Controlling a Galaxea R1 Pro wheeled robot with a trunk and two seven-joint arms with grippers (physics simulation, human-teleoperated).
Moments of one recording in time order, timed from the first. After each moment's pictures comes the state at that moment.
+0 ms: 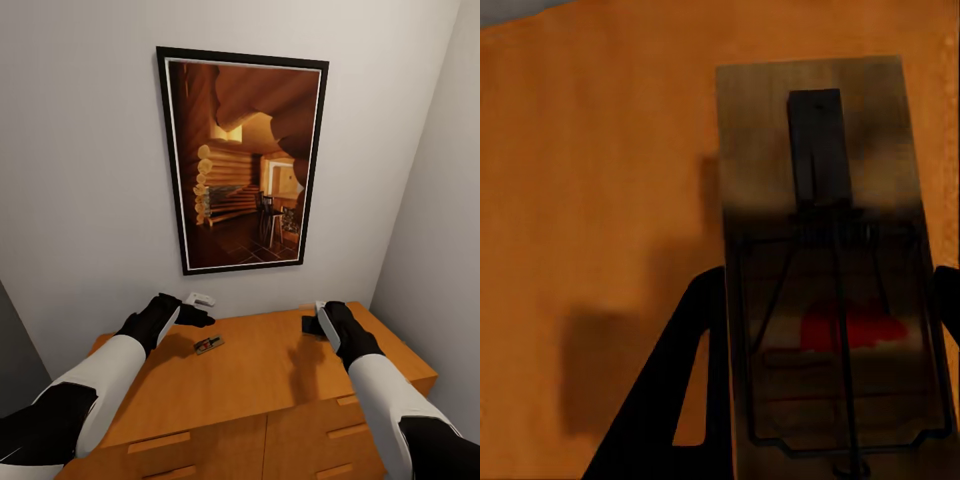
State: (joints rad) left arm -1.01 -0.05 -0.17 -0.47 -0.11 0.64 -0.34; right arm -0.89 0.02 -0.05 -0.65 -0.12 0.82 -0.16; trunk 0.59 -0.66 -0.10
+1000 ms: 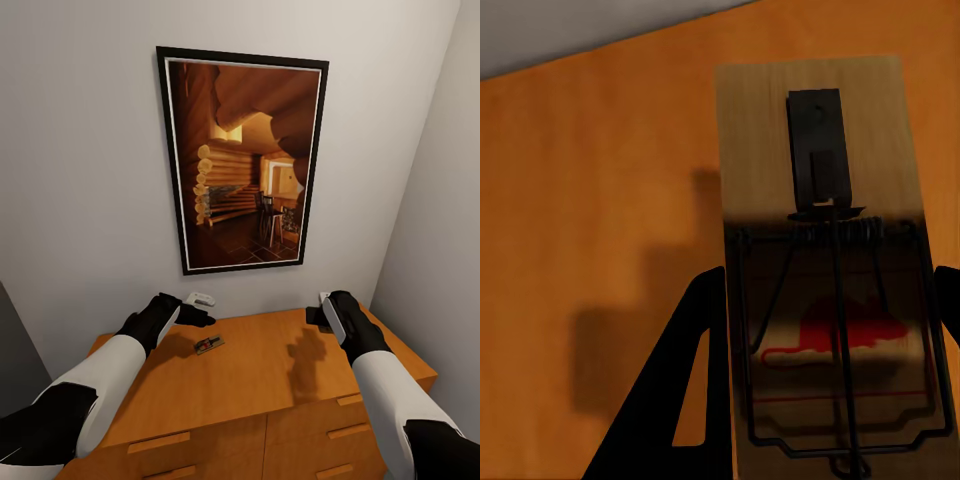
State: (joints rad) left arm -1.01 -0.05 -0.17 -0.47 -0.11 0.64 -0.35; right arm -0.89 0.01 -0.05 -0.78 -0.12 0.93 -0.18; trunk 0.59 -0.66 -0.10
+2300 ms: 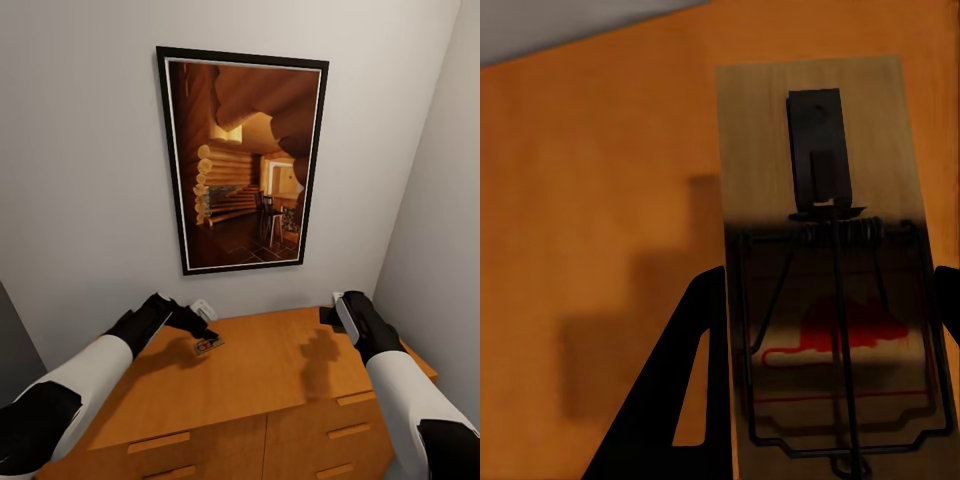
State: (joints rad) left arm -1.01 0.04 -0.42 -0.52 -0.22 0.47 -0.77; right arm -0.89 -0.06 -0.05 -0.78 -0.12 0.93 -0.17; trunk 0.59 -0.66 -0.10
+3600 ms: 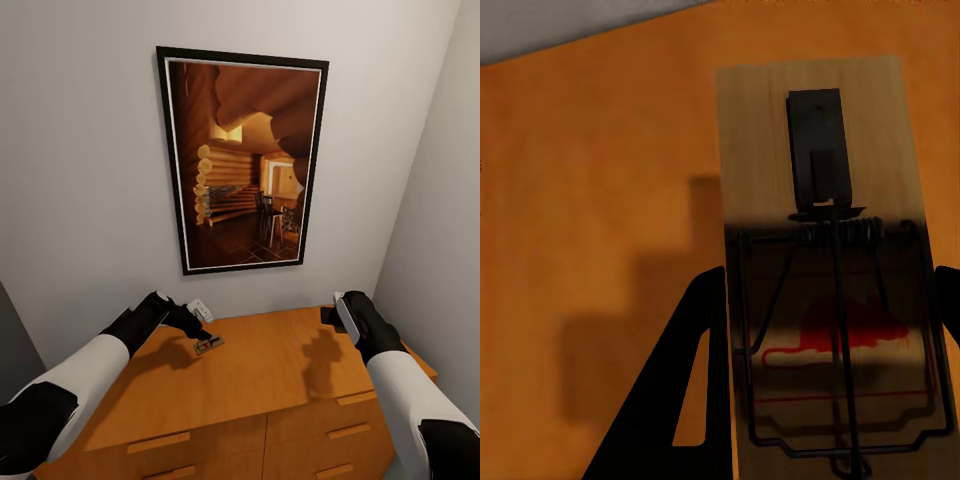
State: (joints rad) left arm -1.01 0.06 -0.42 -0.53 -0.31 0.46 -0.78; right arm -0.89 -0.06 -0.04 -0.78 -0.12 0.93 -0.18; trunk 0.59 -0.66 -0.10
